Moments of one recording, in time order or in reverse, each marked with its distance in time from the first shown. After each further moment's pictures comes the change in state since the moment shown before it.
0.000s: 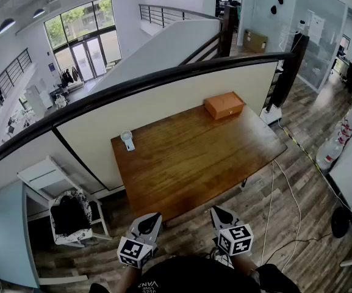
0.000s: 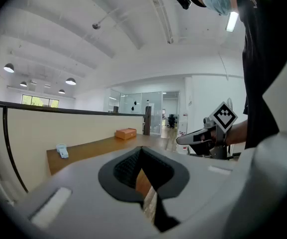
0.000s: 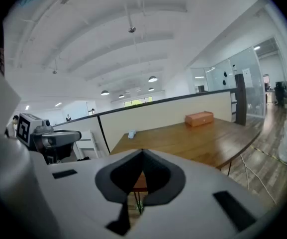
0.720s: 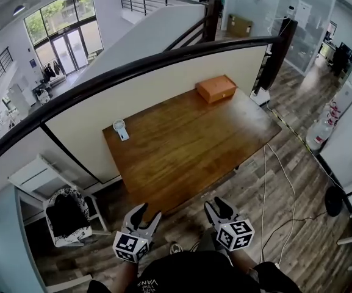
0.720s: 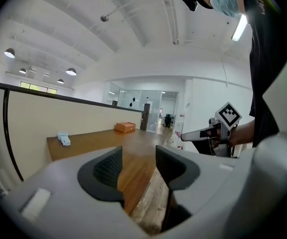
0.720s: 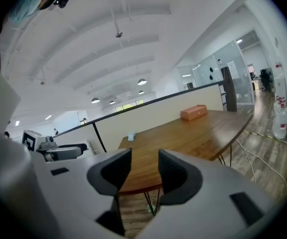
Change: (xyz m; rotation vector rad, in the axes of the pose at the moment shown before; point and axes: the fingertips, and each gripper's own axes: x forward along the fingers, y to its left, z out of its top) left arm -0.026 0.045 -0.032 -0.085 0.028 -0.046; right arm 0.009 0.041 -0.014 0.143 -0.052 -0.061
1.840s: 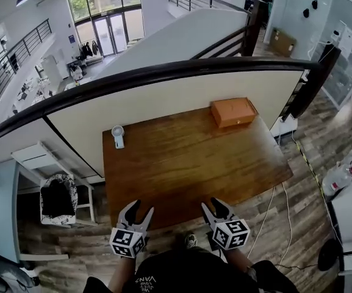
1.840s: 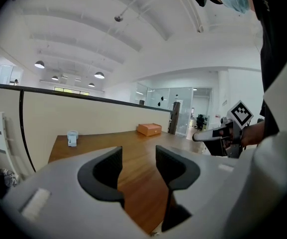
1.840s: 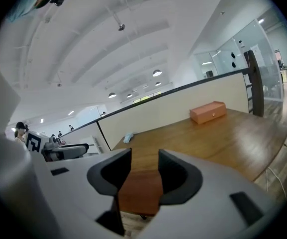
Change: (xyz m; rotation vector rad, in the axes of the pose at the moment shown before) left arm 0.164 0.016 0.027 -0.101 0.004 0.368; right arm 0.107 -0.161 0.074 -0.052 0.105 0.253
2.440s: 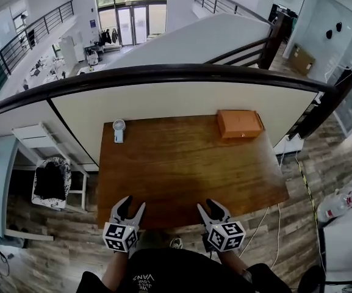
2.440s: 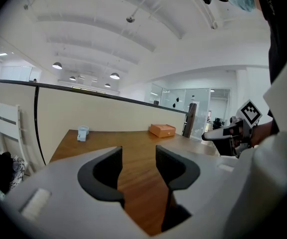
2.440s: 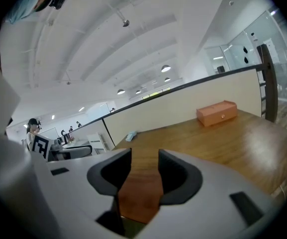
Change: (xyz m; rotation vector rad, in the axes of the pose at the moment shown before) left arm 0.028 0.009 -0.007 -0.093 -0.003 0.176; right arm 0.022 -0.035 0.020 -0.041 0.051 0.117
